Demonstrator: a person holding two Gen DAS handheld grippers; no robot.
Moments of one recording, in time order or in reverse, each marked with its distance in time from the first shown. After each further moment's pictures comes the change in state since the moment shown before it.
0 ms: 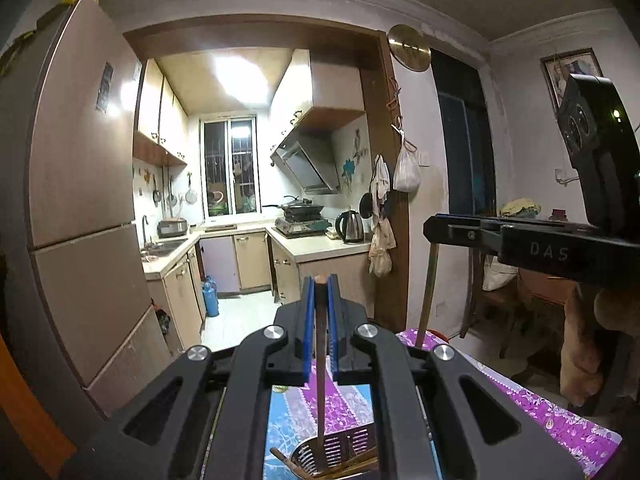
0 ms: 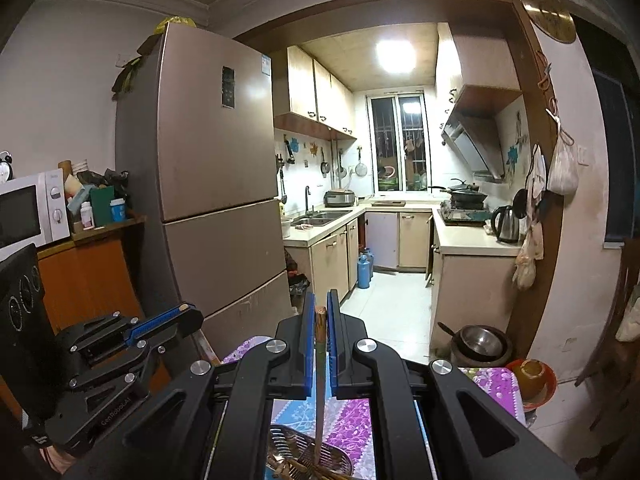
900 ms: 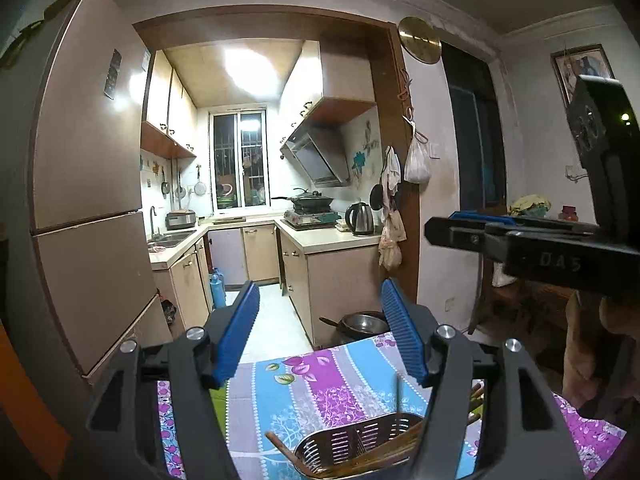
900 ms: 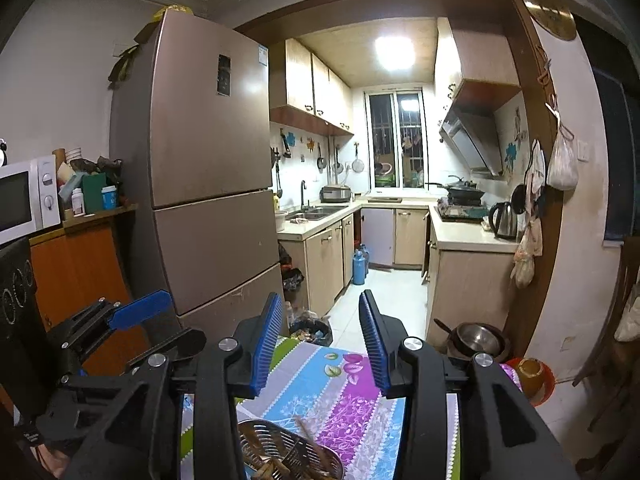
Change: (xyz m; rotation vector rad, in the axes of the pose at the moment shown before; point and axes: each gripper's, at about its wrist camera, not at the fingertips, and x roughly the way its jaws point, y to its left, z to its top) left arm 0.012 0.007 -0.009 -0.009 0.013 0.042; right arm 0.009 -0.002 -0.015 -0.011 -0.014 -0.018
